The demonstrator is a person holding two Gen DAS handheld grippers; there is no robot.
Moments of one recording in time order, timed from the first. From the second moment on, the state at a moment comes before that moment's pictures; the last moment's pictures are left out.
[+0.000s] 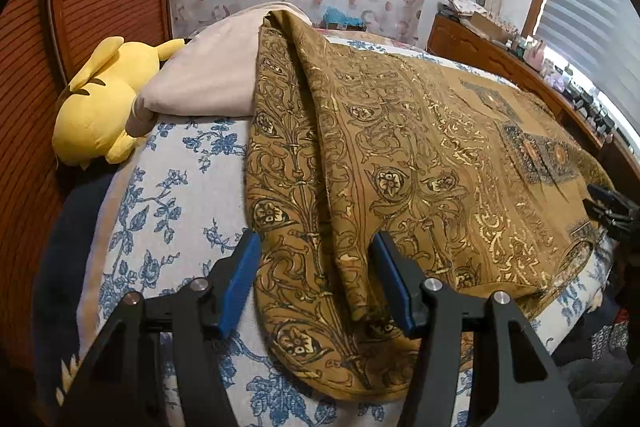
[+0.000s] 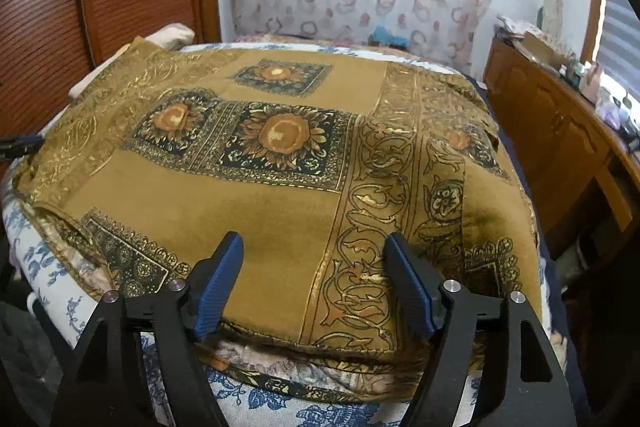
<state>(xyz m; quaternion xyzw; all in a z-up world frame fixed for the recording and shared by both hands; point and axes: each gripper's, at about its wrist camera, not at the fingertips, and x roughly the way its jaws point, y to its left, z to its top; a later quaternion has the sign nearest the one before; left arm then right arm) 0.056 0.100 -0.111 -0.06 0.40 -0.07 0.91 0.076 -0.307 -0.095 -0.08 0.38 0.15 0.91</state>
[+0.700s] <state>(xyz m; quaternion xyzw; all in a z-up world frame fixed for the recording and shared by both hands) 0.061 0.095 -0.086 -0.04 0.40 -0.06 0.91 0.074 -0.310 -0.097 -0.07 0.37 0.15 0.91</state>
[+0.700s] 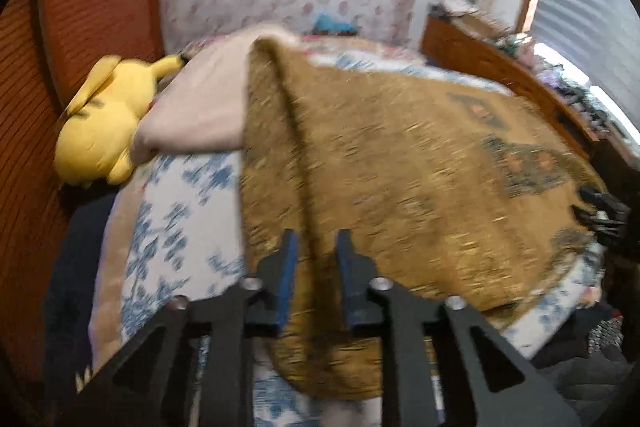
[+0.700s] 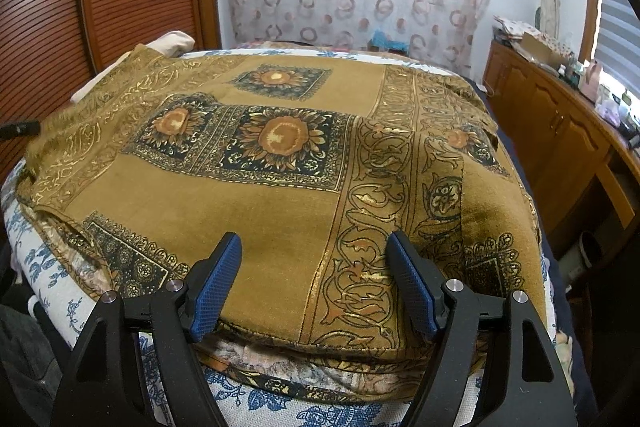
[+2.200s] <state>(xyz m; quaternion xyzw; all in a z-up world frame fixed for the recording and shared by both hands) 0.090 -0.013 0.004 -0.05 0.33 -0.25 0.91 0.071 -0.316 -0.089 -0.05 0.37 0.16 0.92</state>
